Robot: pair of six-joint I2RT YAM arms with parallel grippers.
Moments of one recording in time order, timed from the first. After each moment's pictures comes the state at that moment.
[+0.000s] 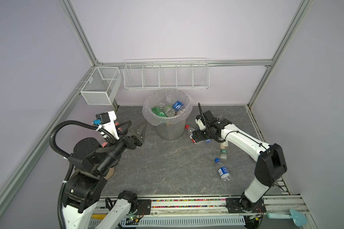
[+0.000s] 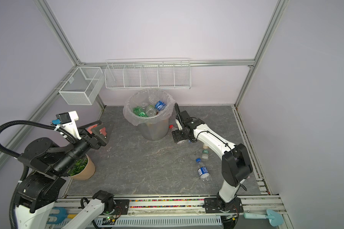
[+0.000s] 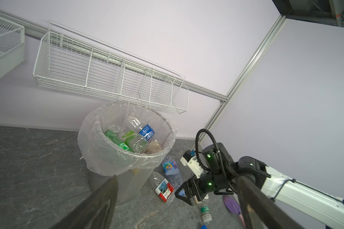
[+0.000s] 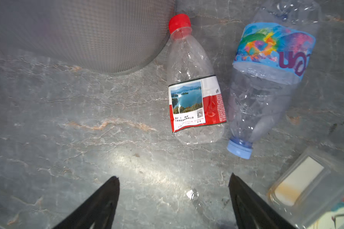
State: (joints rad) left arm -0.36 0.68 1.31 -0.63 0.17 -0.46; right arm 0.58 1.76 1.44 -0.80 -0.01 0.21
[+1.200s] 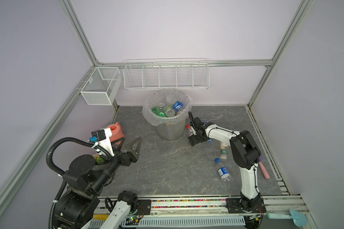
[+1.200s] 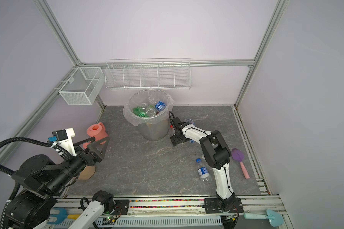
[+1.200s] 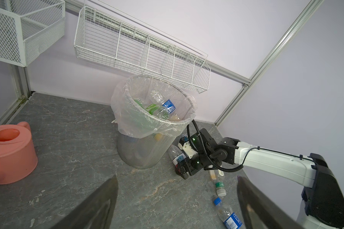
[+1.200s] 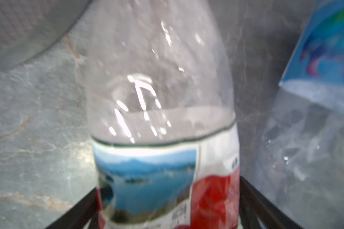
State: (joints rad) left arm -0.36 0.54 1.27 -0.86 0.09 -0.44; right arm 0.58 2.07 1.48 -0.68 0.12 0.15
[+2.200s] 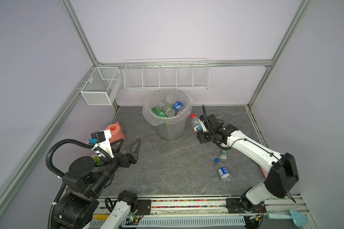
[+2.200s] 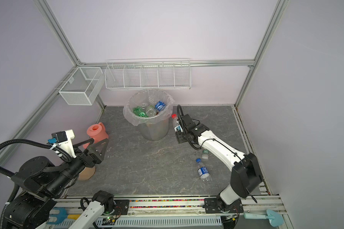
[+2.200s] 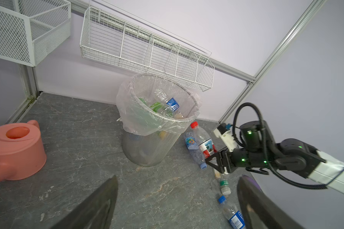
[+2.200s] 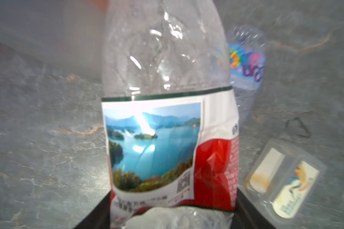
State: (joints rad) left arm -0.36 0.52 1.27 -0.88 0.07 -0.42; right arm 0.63 1.49 1.31 -0.74 0.14 0.23
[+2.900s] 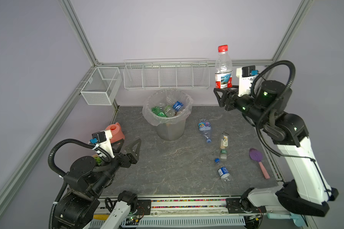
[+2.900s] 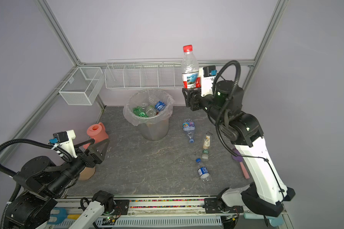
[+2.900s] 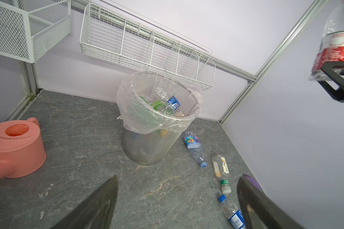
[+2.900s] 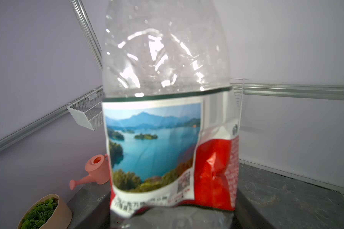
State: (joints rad) left arm -0.36 0.52 1.25 -0.88 0.08 -0.42; right arm 0.63 1.45 2.13 -0.81 0.10 0.18
